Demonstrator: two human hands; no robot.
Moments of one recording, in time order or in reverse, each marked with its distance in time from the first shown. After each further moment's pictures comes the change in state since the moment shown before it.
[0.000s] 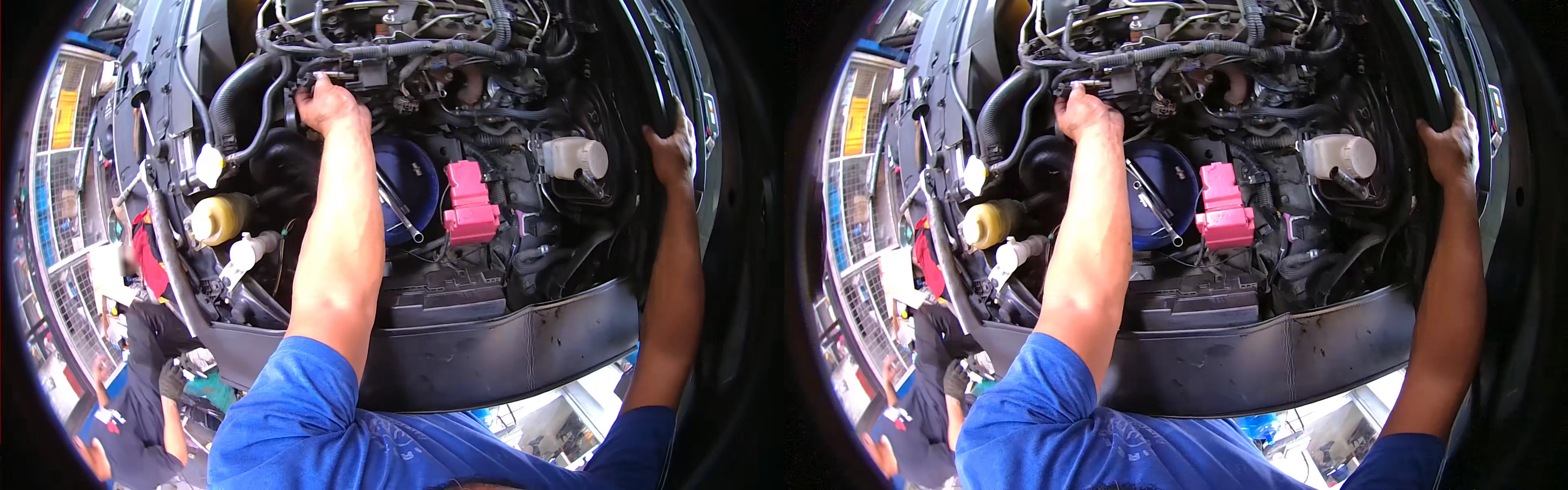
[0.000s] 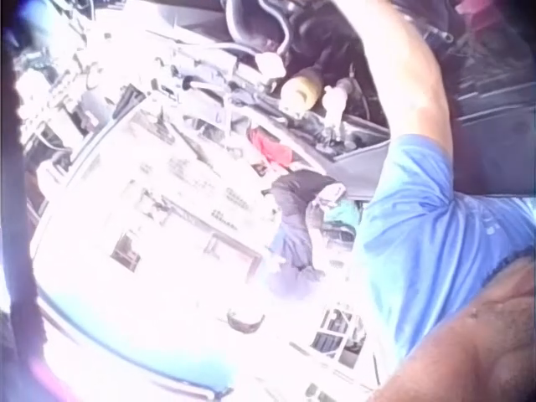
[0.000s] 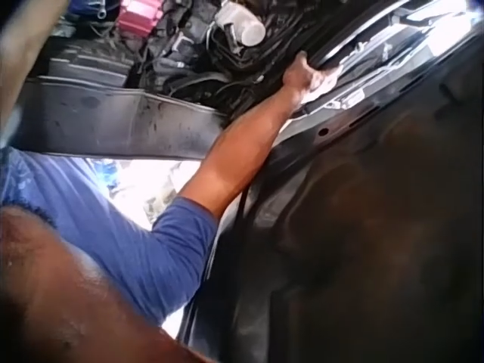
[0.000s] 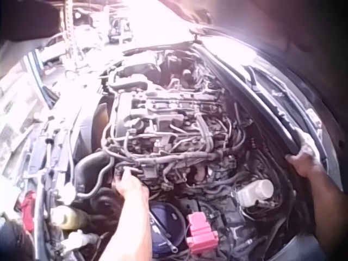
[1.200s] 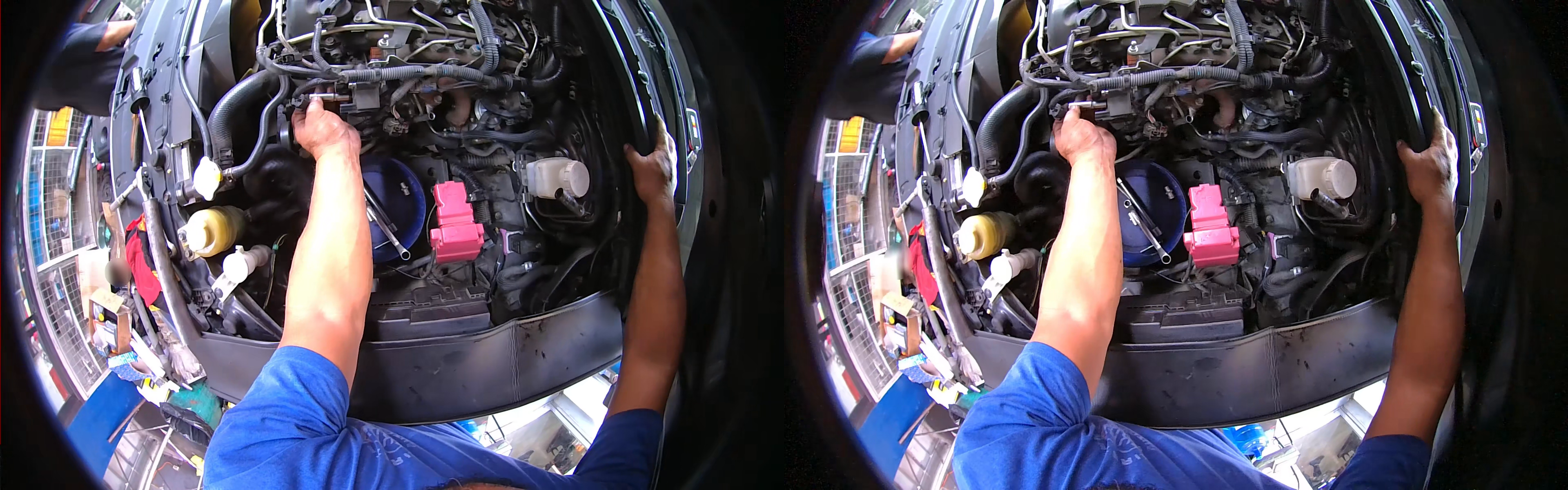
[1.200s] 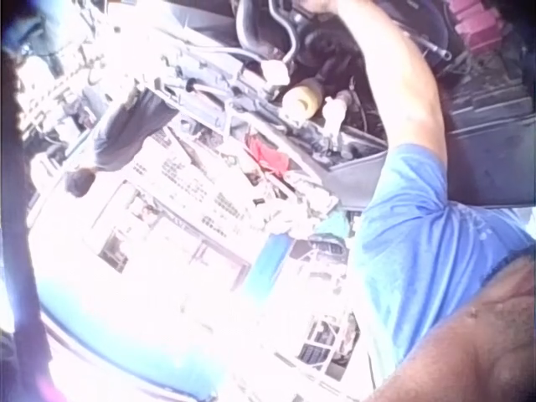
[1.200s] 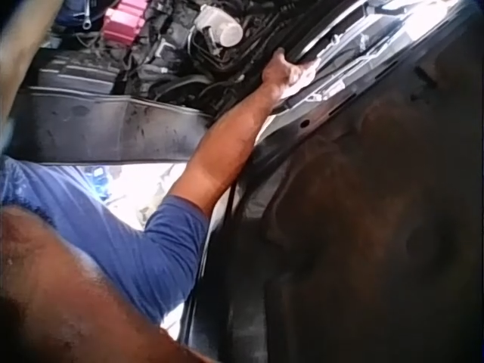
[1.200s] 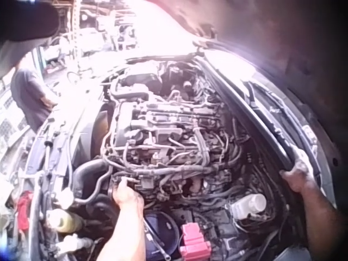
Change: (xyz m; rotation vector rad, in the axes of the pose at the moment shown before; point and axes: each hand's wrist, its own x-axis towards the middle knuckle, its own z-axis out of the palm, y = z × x) left_hand -0.002 0.000 -0.001 -0.047 -0.050 -0.020; right_hand -0.004 -0.011 -0.009 0.005 -0.019 0.006
